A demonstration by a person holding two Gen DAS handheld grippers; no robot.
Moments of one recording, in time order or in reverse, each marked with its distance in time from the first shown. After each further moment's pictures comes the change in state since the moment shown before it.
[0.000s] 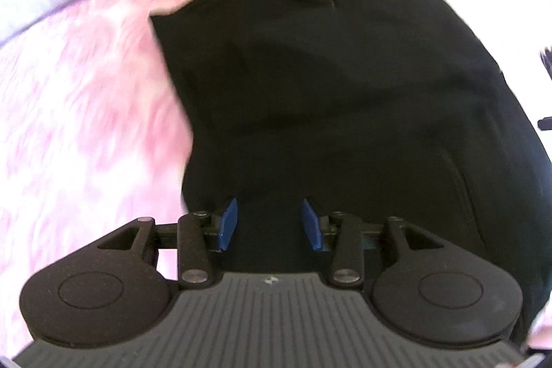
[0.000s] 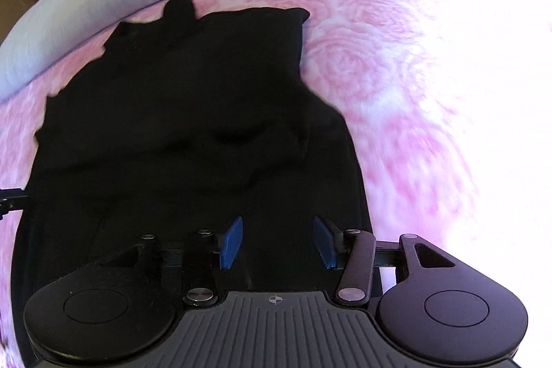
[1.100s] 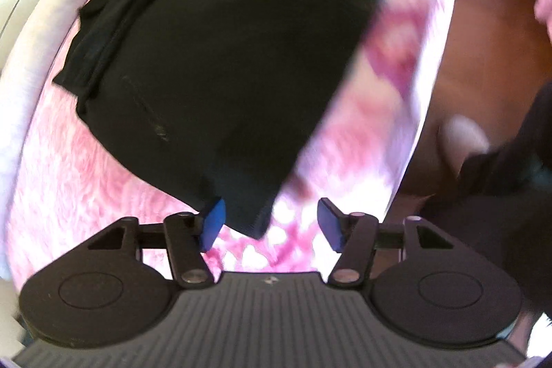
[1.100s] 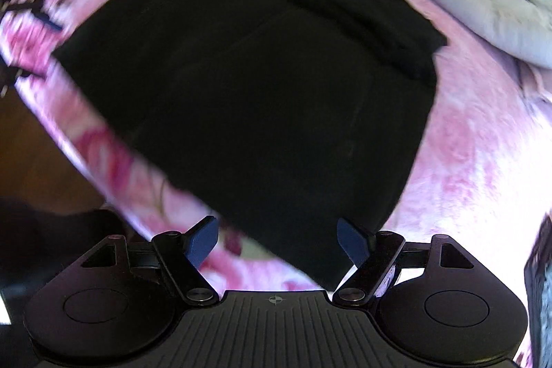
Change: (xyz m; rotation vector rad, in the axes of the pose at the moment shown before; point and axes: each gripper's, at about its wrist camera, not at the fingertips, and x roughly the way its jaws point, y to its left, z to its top) left arm -0.071 -0.194 -0.289 0.837 0.032 0.224; right arm -0.105 0.042 -0.252 -0.874 0.044 -0.001
